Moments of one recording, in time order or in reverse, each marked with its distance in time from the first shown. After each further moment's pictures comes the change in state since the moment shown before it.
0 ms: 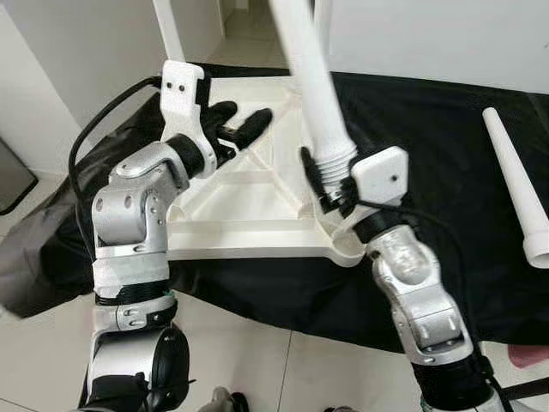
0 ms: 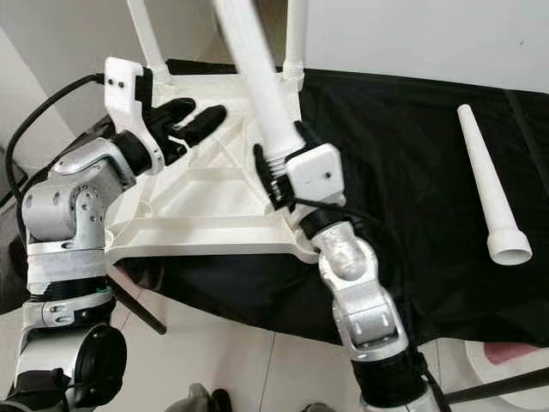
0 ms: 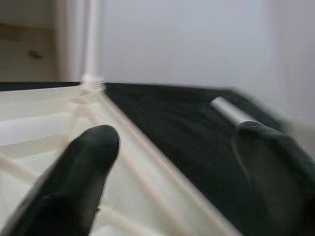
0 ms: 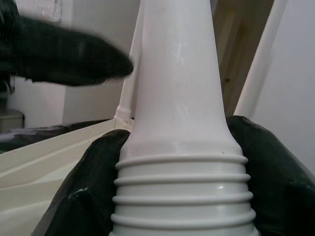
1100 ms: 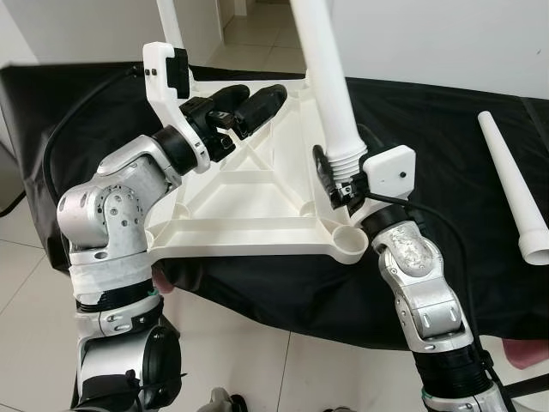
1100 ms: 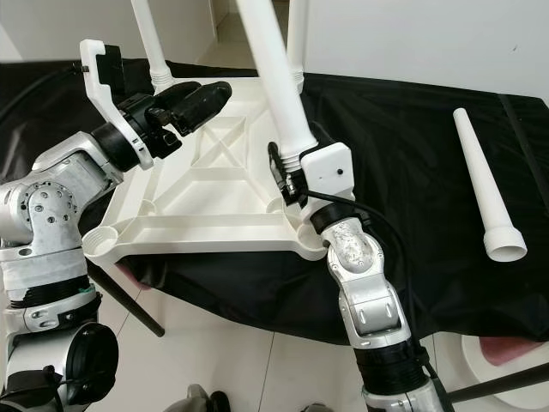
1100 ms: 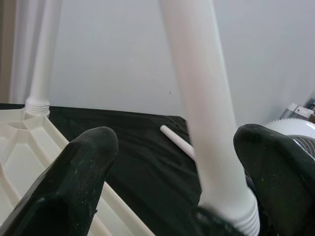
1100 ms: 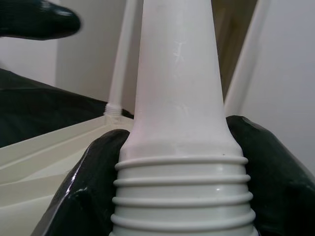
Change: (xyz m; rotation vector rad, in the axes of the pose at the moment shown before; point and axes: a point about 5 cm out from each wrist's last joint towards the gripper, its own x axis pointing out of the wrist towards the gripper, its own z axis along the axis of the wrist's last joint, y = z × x) left arm -0.009 -0.012 0.014 -0.099 -0.077 -0.160; right arm 0.002 -0.010 -0.012 0.031 0.020 -0.014
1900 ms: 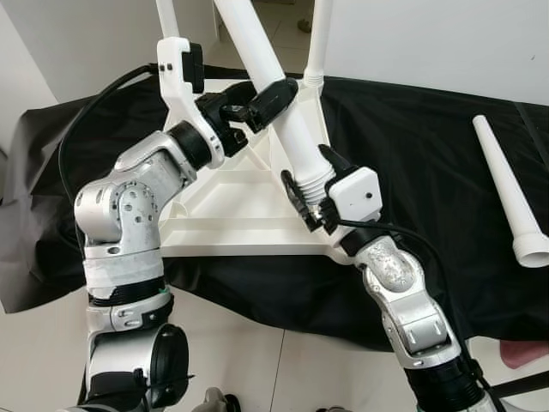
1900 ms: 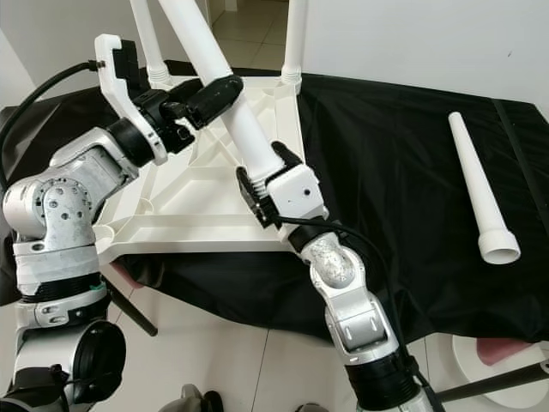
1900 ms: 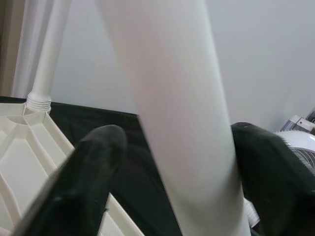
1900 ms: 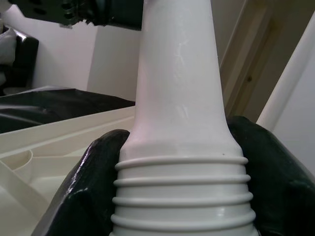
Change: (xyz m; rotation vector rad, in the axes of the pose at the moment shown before) left arm 0.012 -0.001 -0.003 -0.038 -0.019 0.053; right arm -0.008 0.028 -0.002 -0.021 -0.001 0.128
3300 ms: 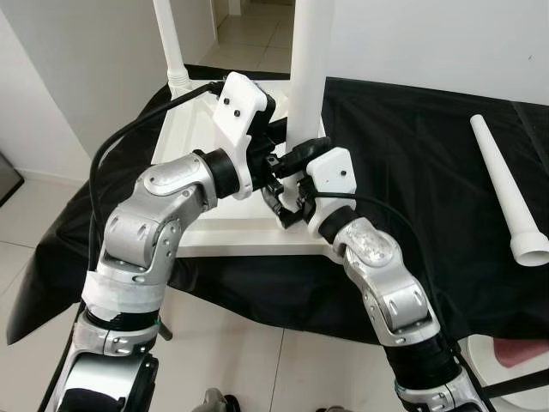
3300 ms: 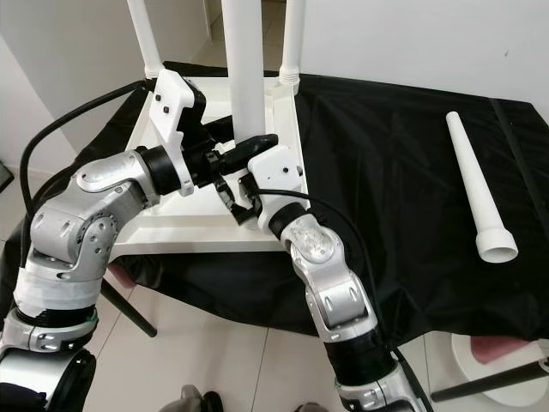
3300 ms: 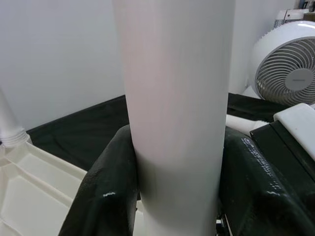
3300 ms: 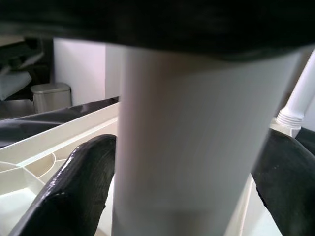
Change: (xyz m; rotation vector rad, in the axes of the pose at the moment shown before) left arm 0.001 -0.038 -0.027 0.437 0.154 -0.255; right arm 0.033 0.007 -0.002 0.184 0.146 0.040
